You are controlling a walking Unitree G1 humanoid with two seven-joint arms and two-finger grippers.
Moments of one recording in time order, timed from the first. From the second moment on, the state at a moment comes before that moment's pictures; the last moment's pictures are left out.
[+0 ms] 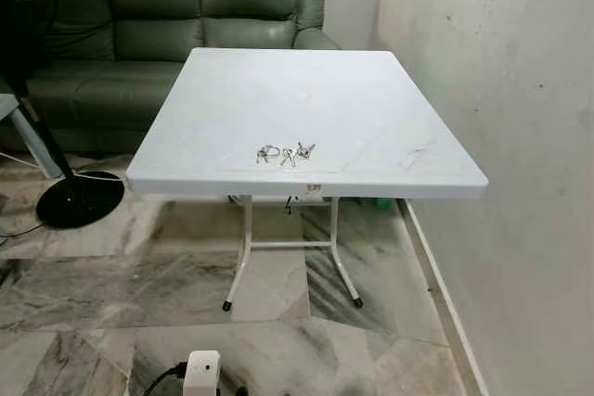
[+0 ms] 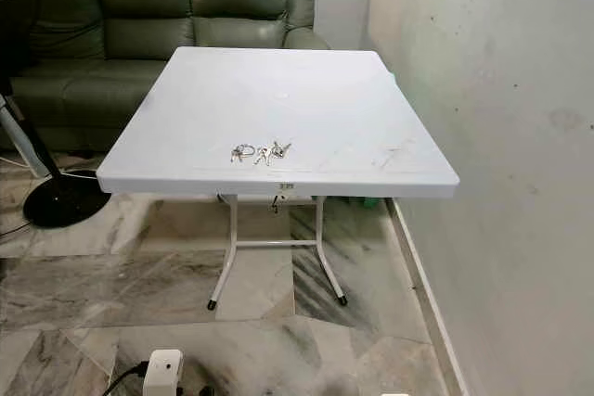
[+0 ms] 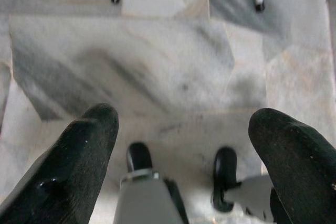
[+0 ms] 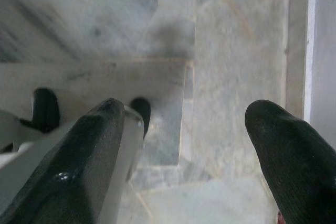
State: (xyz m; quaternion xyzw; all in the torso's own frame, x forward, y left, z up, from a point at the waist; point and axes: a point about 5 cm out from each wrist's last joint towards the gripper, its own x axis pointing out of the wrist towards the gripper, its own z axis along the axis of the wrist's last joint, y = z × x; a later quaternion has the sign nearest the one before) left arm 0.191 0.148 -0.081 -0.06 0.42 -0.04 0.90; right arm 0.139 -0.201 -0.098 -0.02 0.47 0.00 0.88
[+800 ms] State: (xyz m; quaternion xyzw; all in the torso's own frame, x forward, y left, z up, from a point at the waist) left arm 0.301 0.143 0.029 -0.13 0.06 -0.11 0.98; right arm 0.280 -0.176 0.016 0.03 0.07 0.09 0.99
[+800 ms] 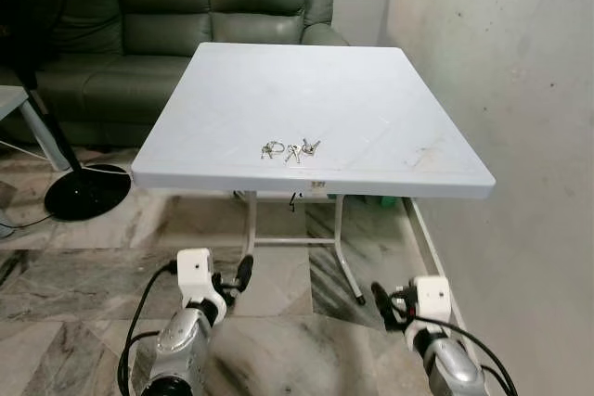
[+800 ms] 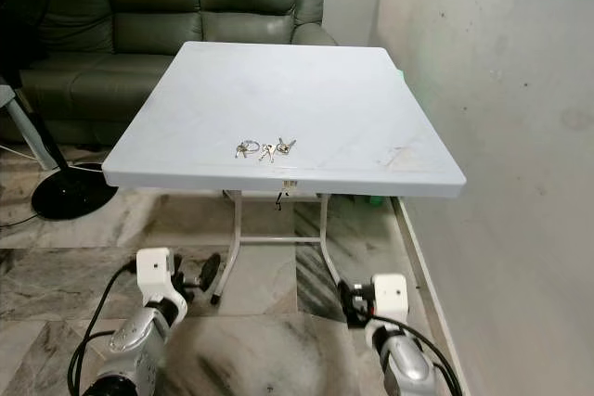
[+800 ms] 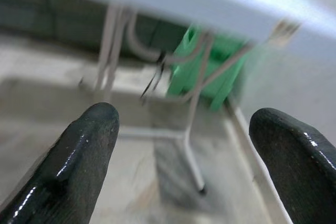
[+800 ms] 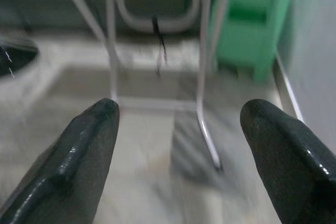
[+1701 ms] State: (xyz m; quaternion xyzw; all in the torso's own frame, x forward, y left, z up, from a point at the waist) left arm 0.296 0.141 0.089 -0.13 -0.09 -0.14 0.98; right arm 0.269 -0.175 0.086 0.02 -0.10 0.10 0.99
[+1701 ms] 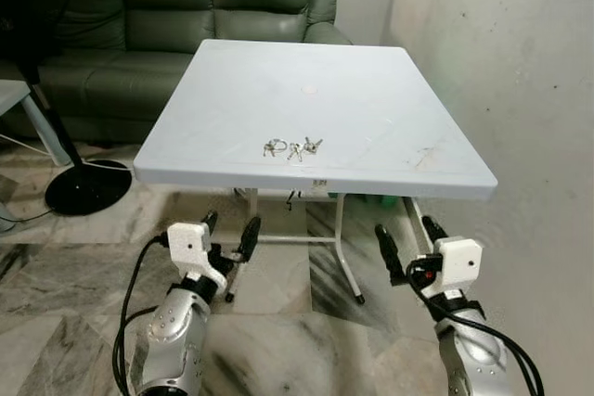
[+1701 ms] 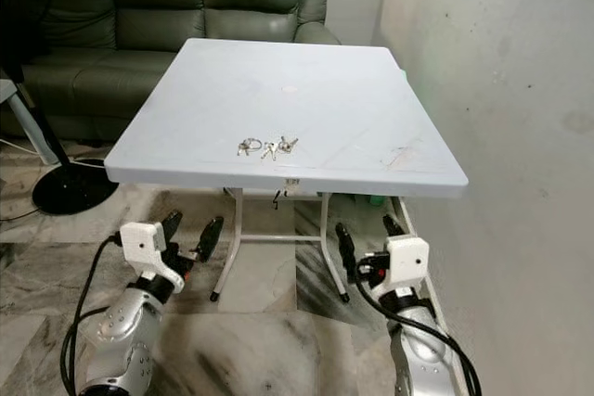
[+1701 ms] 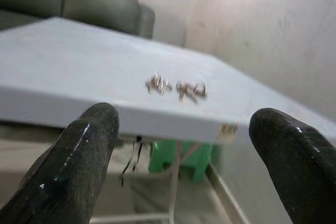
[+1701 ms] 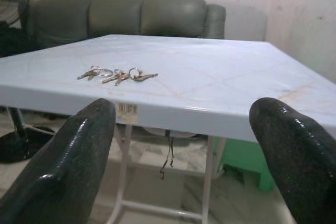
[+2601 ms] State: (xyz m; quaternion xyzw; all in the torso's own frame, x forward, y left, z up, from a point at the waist) left arm 0.289 0.143 0.080 -0.15 -0.04 -0.15 0.98; right arm 0.266 -0.167 0.099 0.03 -0.10 0.11 0.99
